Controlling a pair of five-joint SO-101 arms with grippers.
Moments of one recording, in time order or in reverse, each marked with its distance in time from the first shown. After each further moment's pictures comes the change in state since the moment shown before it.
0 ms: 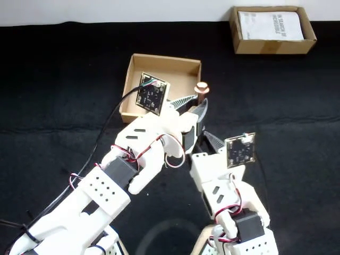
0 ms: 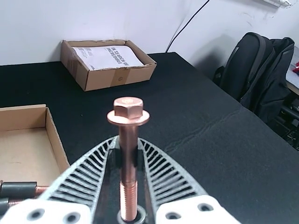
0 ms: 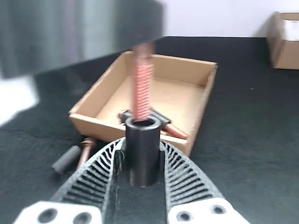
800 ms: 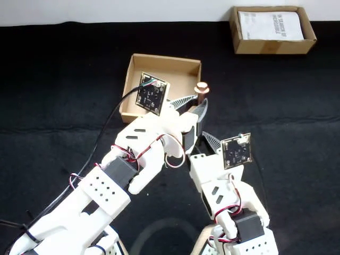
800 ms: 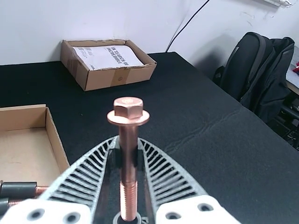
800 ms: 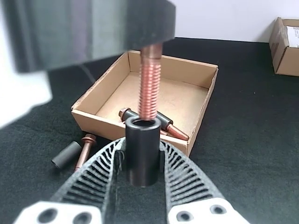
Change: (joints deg) left arm 0.0 0.0 0.0 0.0 0.0; right arm 0.3 0.0 0.0 0.0 2.4
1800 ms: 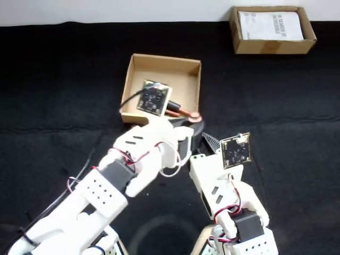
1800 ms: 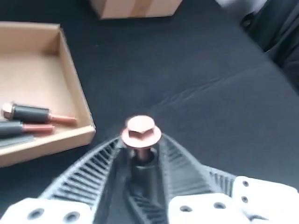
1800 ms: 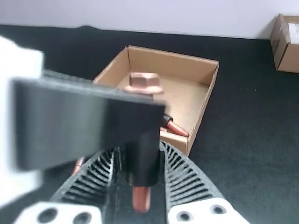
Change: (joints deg) left arm 0.0 -2.4 1.4 18.4 3.6; right arm 0.0 0.1 0.2 0.0 0.1
